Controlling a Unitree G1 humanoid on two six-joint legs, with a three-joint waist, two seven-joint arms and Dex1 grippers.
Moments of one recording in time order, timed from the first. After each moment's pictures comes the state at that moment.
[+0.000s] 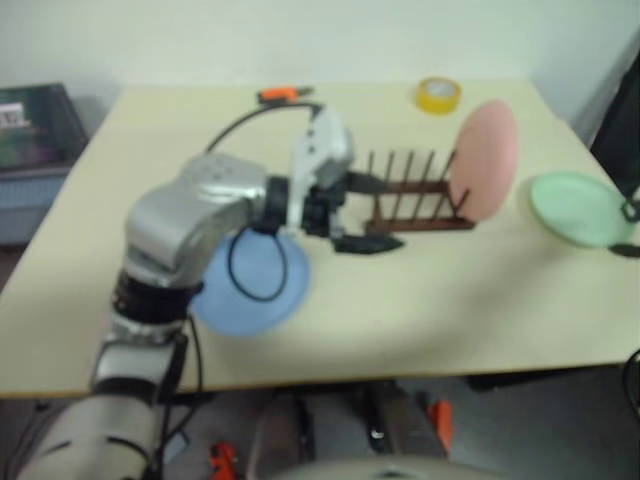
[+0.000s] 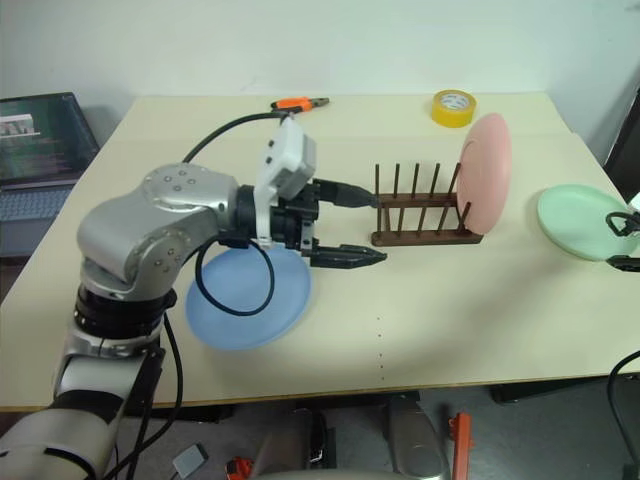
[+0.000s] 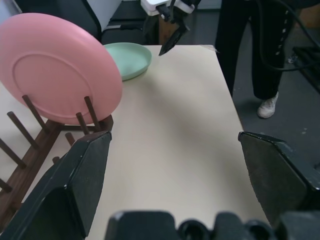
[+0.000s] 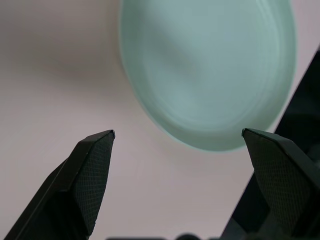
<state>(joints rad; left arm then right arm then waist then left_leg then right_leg) -0.88 0.55 -0.20 -0.31 -0.57 0.92 -0.99 -1.02 -1.11 0.13 1.35 -0.36 -0.14 1.09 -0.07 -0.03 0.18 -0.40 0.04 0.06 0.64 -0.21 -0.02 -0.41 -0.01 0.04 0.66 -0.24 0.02</state>
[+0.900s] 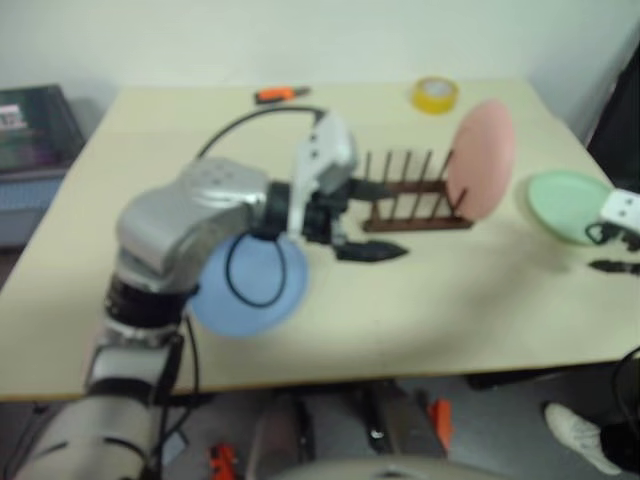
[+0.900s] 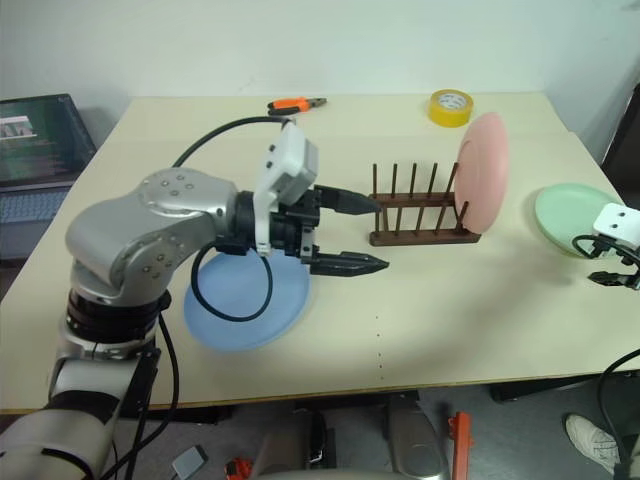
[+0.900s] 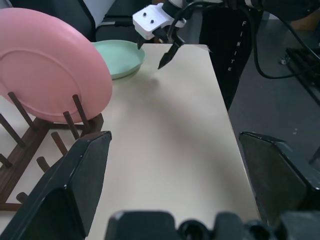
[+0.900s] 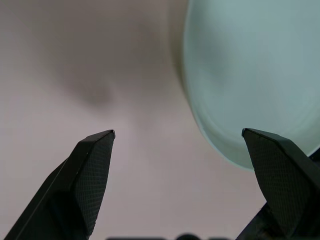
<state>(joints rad) -0.87 0.57 -0.20 -0.37 -0.65 0.99 -0.93 -1.00 -1.07 0.23 1.36 -0.46 -0.24 1.04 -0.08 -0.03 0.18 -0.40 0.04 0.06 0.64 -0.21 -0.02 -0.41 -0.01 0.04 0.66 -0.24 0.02</state>
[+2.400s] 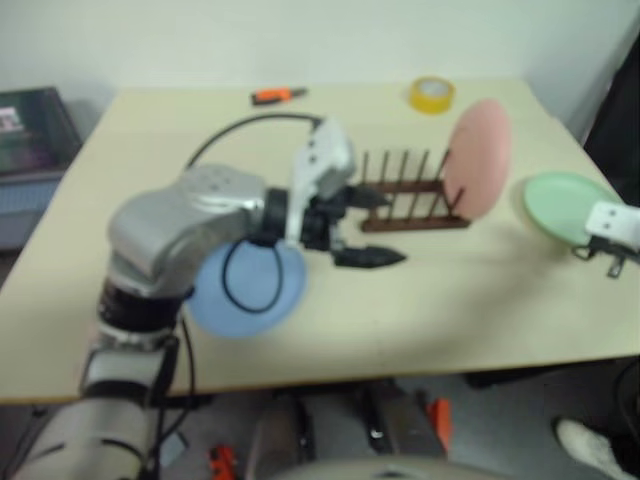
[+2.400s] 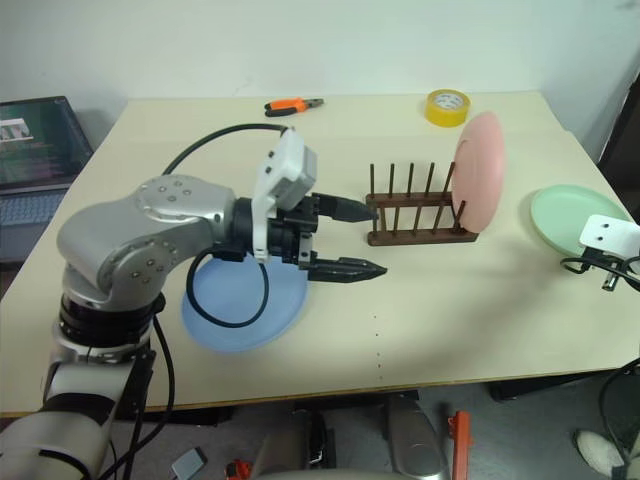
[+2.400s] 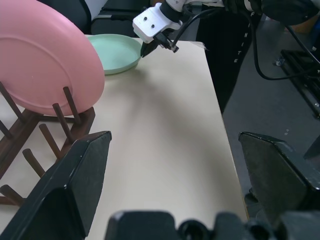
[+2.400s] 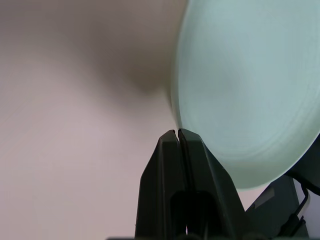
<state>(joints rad) -0.86 0.59 -0.19 -0.40 -0.71 1.04 -0.88 -0.96 -1.06 0.26 1.36 -0.50 -0.38 0.93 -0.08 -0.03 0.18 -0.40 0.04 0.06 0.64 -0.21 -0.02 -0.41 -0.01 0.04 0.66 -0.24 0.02</state>
